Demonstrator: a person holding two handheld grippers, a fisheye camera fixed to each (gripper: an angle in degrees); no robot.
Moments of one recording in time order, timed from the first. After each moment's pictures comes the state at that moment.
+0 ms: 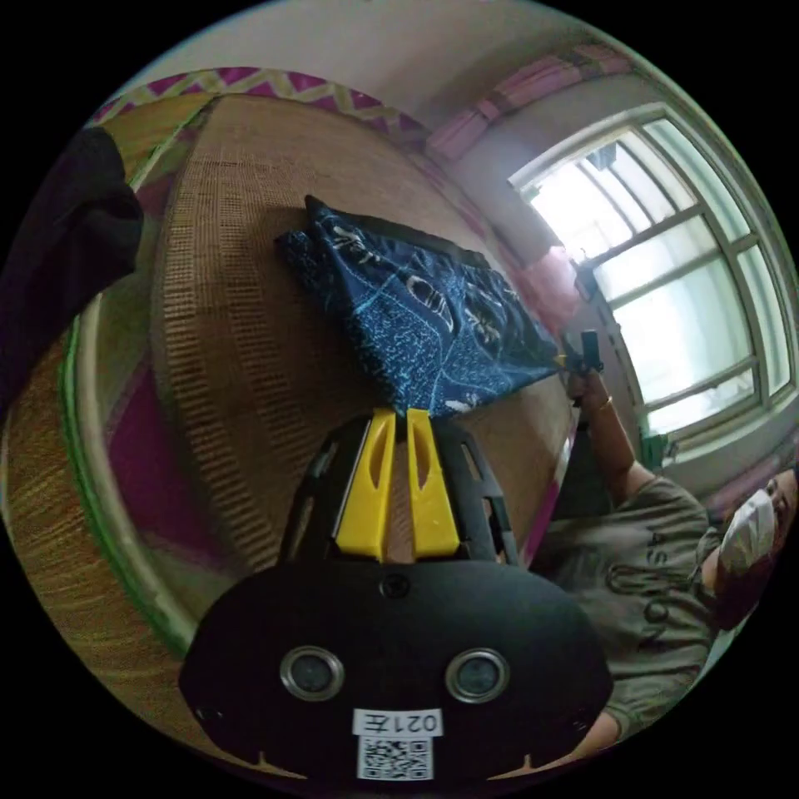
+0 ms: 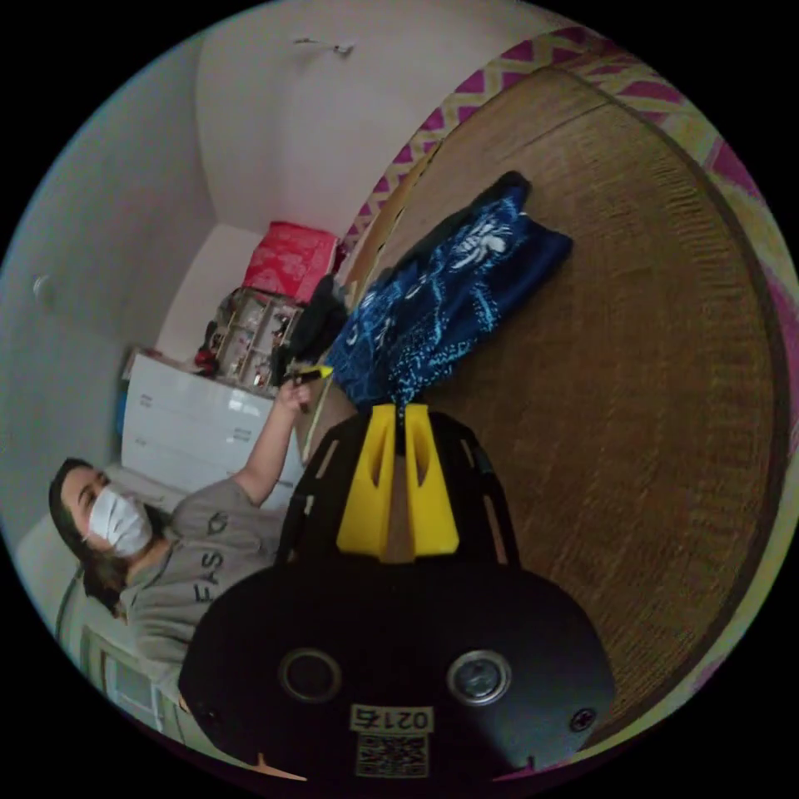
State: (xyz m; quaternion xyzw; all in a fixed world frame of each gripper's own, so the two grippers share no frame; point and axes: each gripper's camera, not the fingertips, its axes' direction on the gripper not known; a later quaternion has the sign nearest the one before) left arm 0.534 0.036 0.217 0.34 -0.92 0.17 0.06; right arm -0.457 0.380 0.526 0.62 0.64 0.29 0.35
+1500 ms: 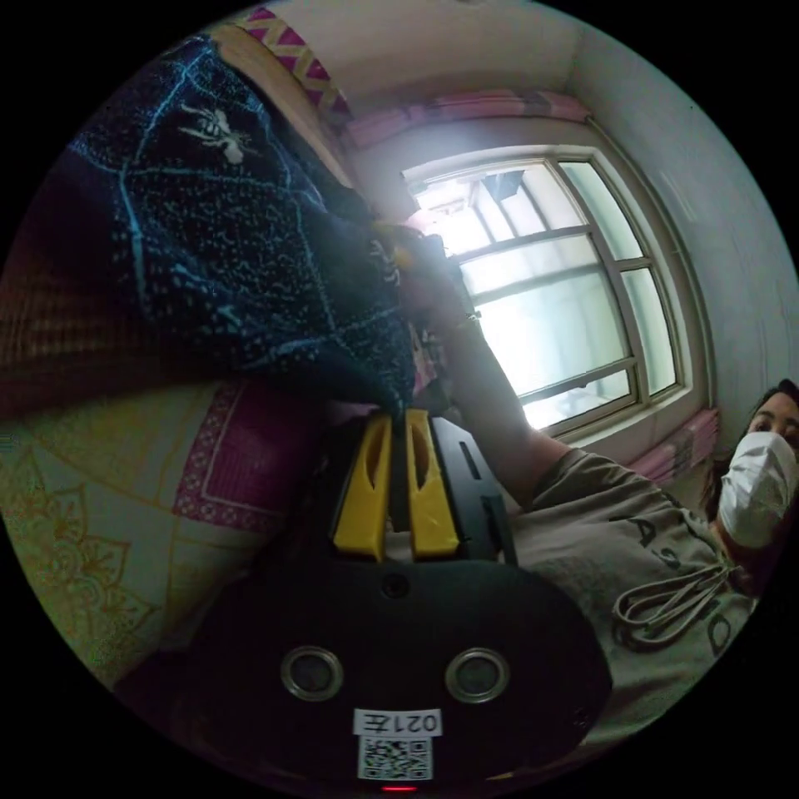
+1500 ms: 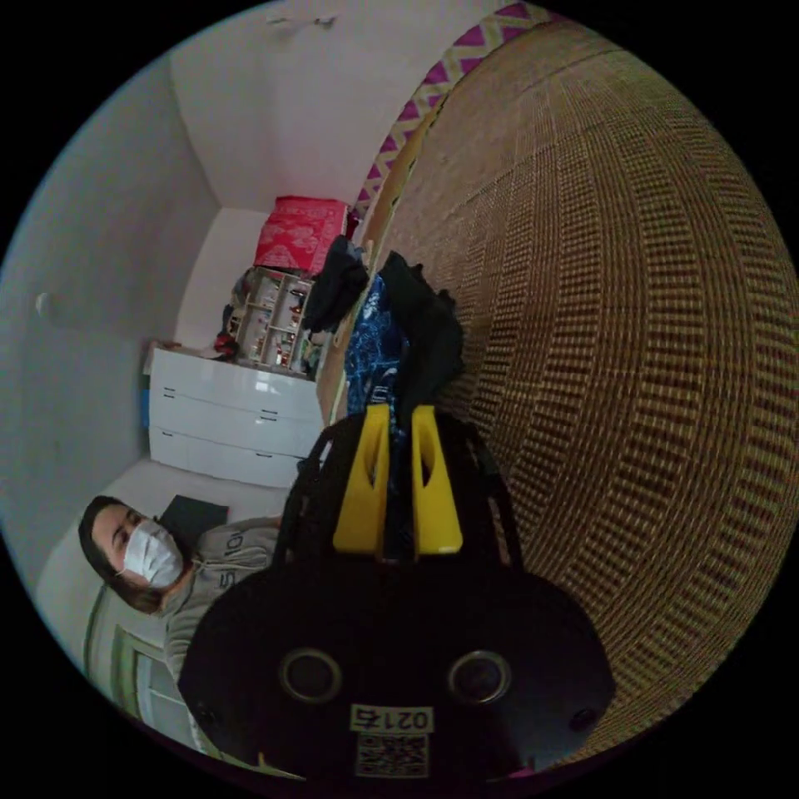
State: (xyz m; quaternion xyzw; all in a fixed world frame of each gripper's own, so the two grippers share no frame) left arm 0.150 0.100 0.111 0.31 -0.81 0.38 0.33; right arm -0.422 0.365 0.482 0.64 0.59 0.29 0.39
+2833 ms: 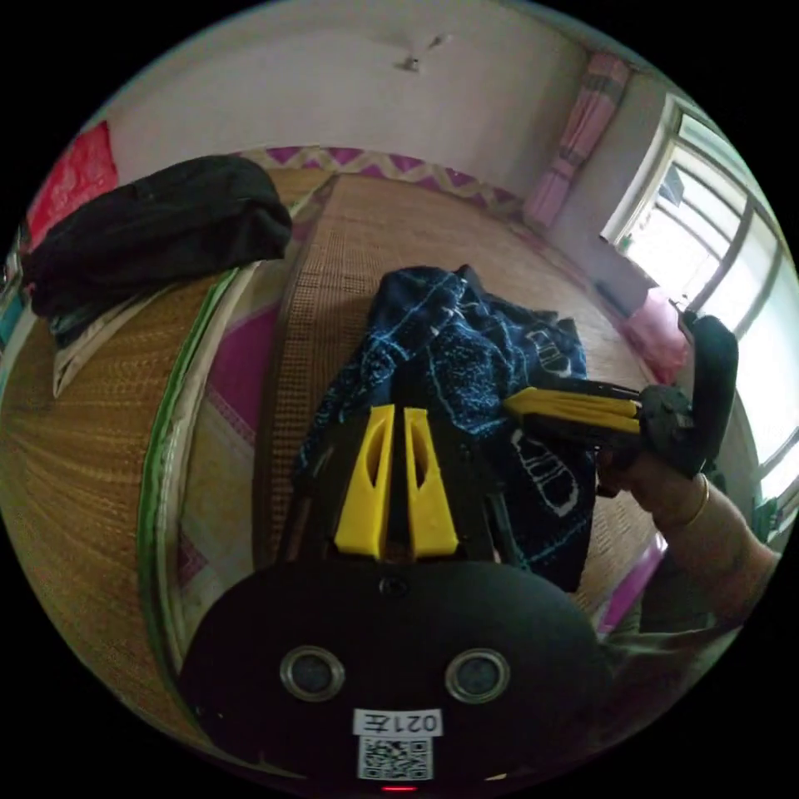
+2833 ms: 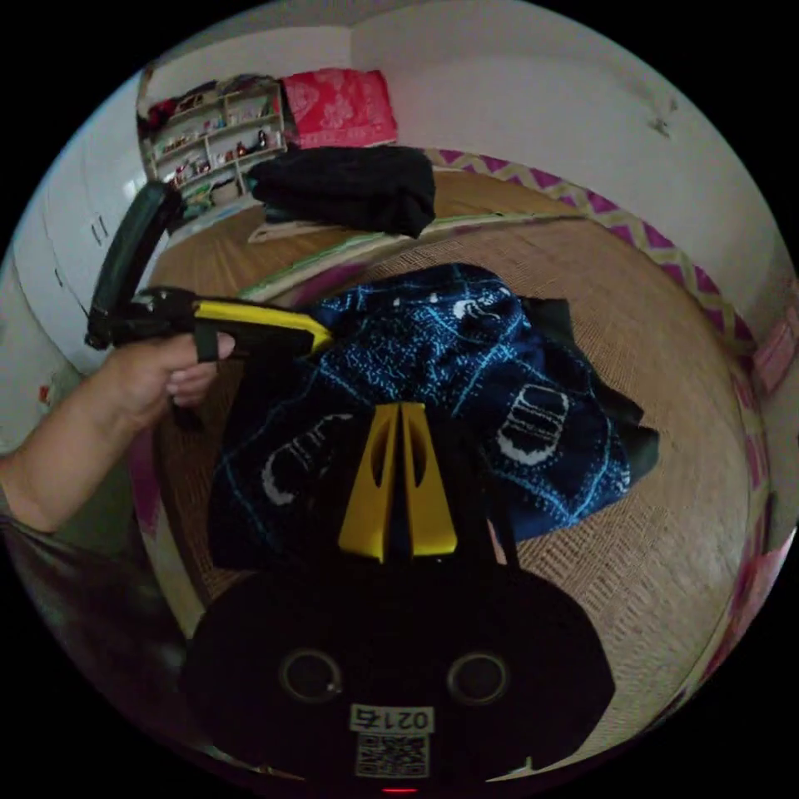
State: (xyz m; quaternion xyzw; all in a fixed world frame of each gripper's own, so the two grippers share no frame) left arm 0.355 0.146 0.216 0.50 -0.81 0.23 -0.22; right arm -0.161 0.116 0.276 0.26 0.85 0.41 0.21
